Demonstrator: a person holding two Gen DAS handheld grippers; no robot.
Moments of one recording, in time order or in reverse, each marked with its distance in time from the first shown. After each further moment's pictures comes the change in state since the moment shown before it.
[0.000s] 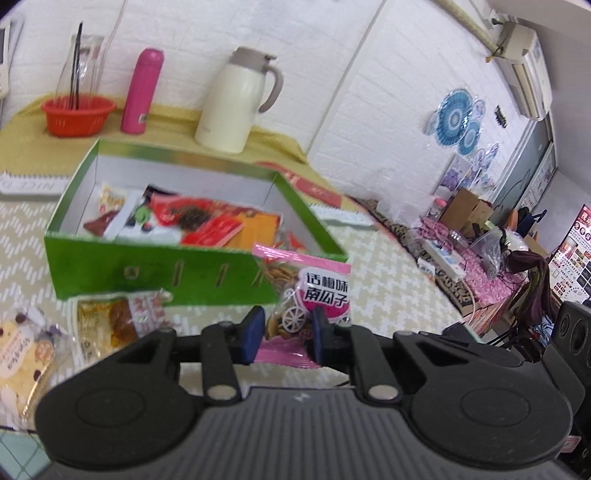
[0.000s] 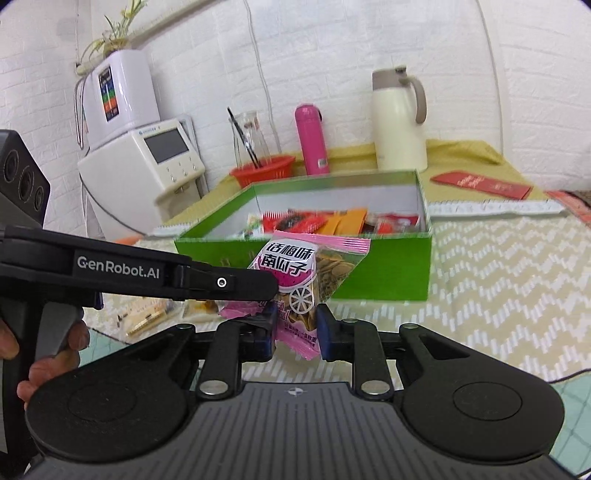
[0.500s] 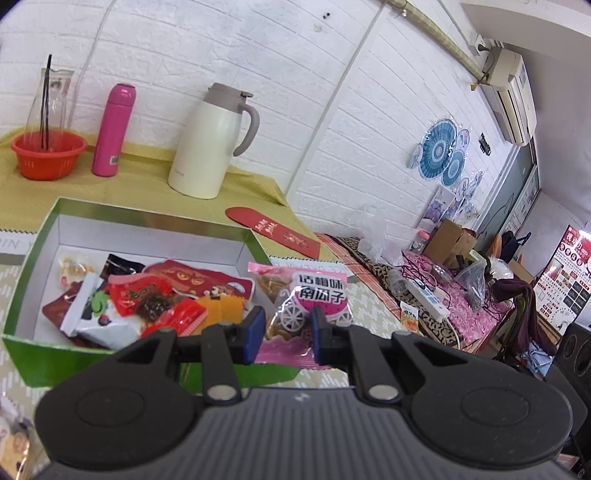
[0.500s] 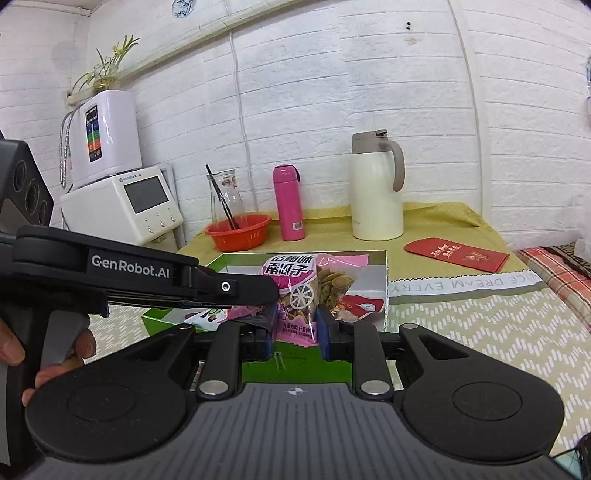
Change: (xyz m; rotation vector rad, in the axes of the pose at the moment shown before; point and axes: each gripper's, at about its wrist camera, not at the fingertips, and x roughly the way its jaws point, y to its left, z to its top) left arm 0.033 -0.005 0.054 -0.011 -0.079 -0.059; right arm 0.006 -0.025 0.045 -0.038 -0.138 -0.067
